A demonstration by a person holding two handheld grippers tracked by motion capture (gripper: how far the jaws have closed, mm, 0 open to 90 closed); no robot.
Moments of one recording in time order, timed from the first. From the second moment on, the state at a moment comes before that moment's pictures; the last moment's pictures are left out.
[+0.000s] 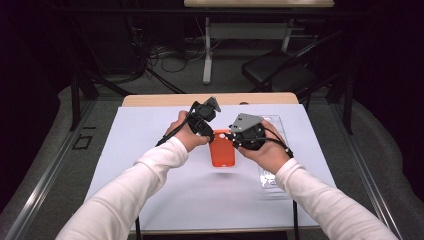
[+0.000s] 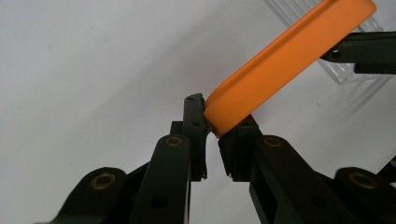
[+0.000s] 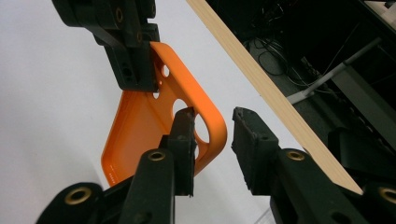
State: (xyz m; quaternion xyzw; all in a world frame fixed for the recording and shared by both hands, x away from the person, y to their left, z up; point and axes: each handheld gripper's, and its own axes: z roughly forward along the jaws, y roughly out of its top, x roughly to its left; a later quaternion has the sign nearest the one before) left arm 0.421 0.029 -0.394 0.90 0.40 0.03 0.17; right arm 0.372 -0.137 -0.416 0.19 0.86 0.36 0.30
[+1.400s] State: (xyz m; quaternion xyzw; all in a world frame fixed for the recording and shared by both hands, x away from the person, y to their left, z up) left arm 0.422 0.031 -0.393 0.89 0.41 0.01 0.19; right arm 0.366 -0.130 -0.414 0.18 0.86 0.33 0.35
